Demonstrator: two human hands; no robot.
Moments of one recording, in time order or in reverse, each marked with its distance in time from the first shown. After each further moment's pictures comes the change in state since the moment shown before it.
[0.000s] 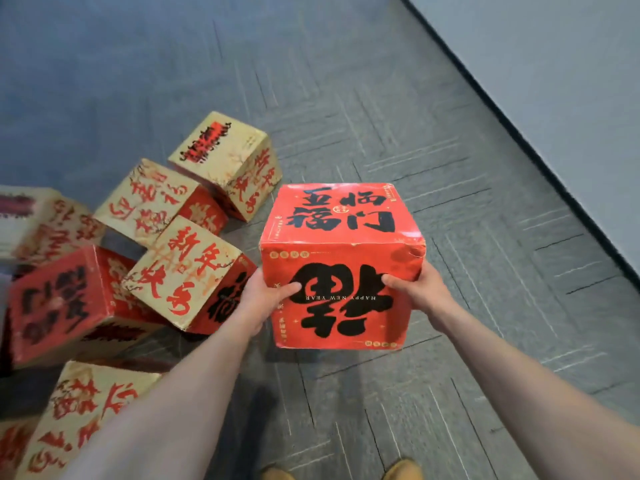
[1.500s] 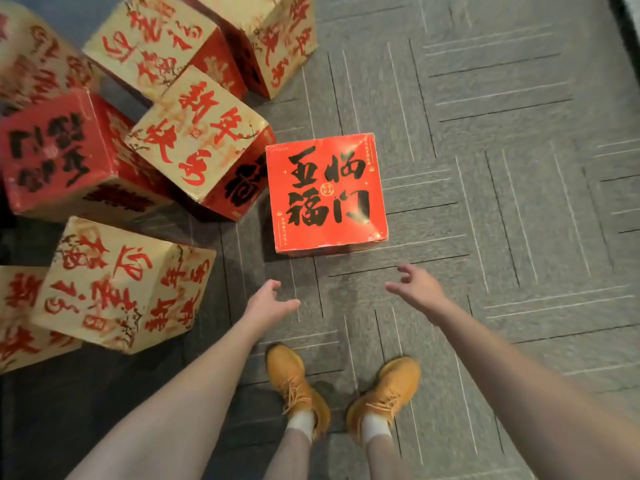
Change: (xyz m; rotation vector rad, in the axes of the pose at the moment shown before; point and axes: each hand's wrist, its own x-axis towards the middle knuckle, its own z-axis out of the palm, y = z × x) left_hand -0.084 -0.244 -0.018 0.360 -0.108 -0.474; right_hand -0.062 0.176 0.093 -0.751 -0.225 0.383
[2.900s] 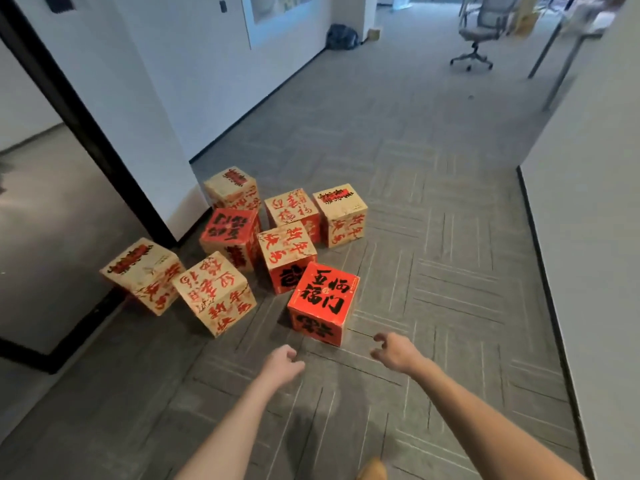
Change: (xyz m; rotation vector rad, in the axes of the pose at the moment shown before) left_hand -0.533 0.104 0.180 -0.322 0.405 0.084; right_hand -0.426 0.075 -0.289 -0.677 -0.060 -0.615
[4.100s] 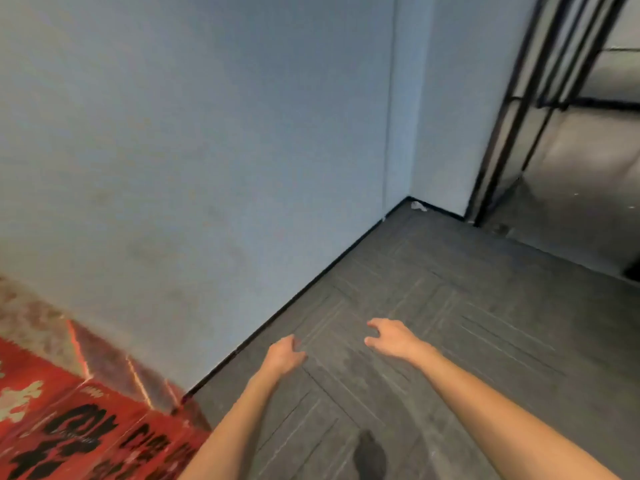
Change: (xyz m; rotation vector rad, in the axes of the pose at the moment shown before) left_hand -0.871 -0.374 0.473 -0.958 0.977 -1.272; right_hand -0.687 -0.010 0.546 -1.173 -0.919 -1.536
